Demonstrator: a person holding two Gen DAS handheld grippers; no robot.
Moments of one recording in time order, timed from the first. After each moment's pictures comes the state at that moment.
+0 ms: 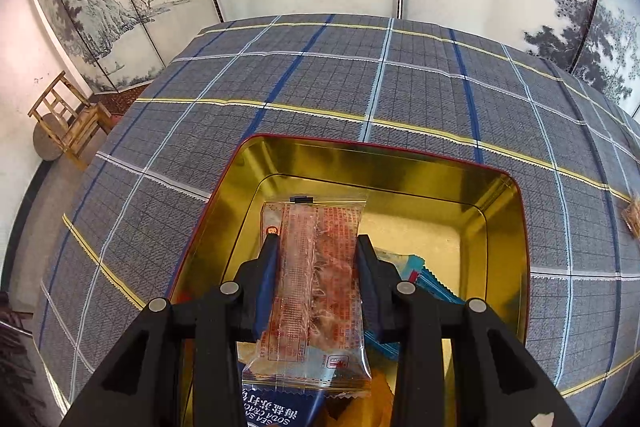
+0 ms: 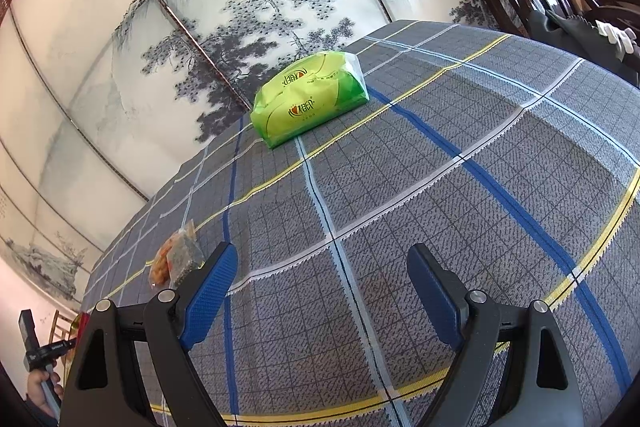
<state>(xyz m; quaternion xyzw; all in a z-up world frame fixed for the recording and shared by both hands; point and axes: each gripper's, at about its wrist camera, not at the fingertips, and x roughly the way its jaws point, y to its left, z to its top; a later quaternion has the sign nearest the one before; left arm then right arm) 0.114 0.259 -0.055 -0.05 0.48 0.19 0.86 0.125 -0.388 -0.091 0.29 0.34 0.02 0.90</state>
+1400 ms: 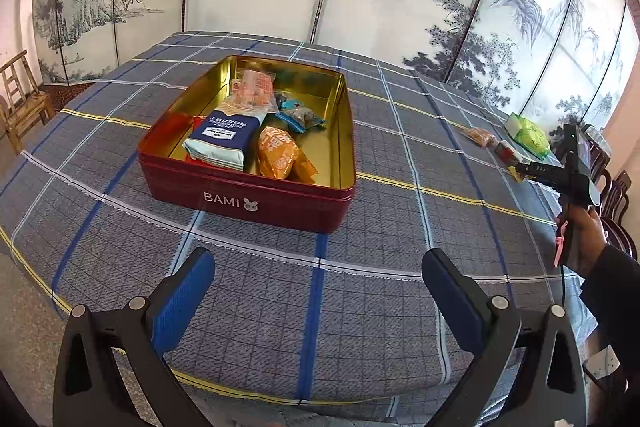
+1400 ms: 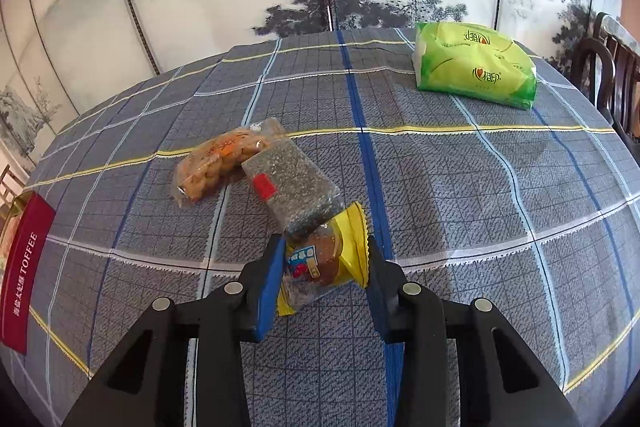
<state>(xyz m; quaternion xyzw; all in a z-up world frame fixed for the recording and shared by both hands) -0.137 0.179 -0.042 -0.13 0.36 0.04 0.92 0.160 -0.220 -0.082 0.04 0.42 0.06 0.90</state>
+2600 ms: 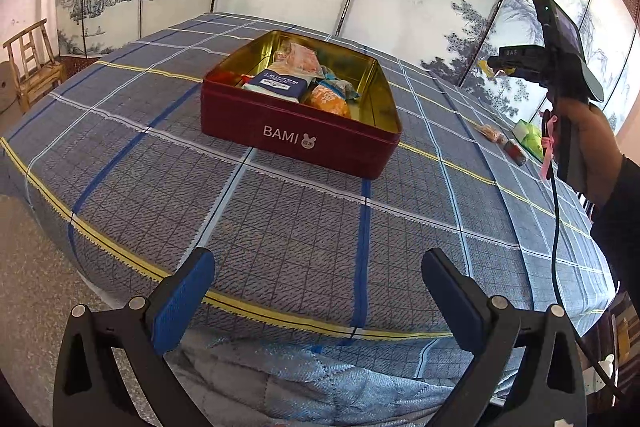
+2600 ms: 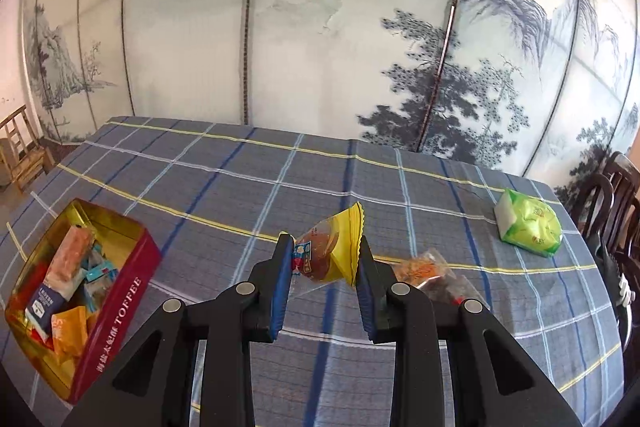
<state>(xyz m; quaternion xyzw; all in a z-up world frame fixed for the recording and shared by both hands) -0.195 0.203 -0.074 -0.17 0.36 0.07 0.91 0.128 0.001 0.044 -0.08 0.32 0.11 0.94</state>
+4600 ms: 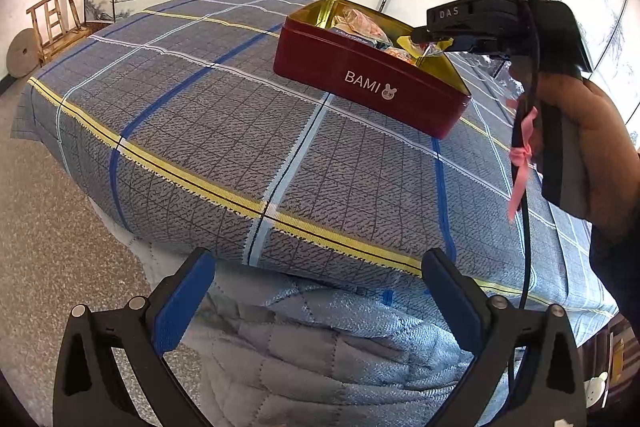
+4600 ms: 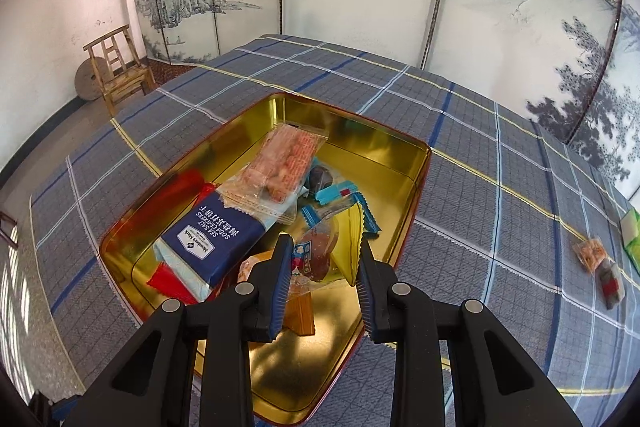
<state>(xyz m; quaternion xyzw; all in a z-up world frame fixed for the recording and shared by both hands) -0.228 0.236 -0.105 -0.20 0.40 0.11 0.89 0.031 0.175 -0.019 -0.13 0.38 0.29 0.87</state>
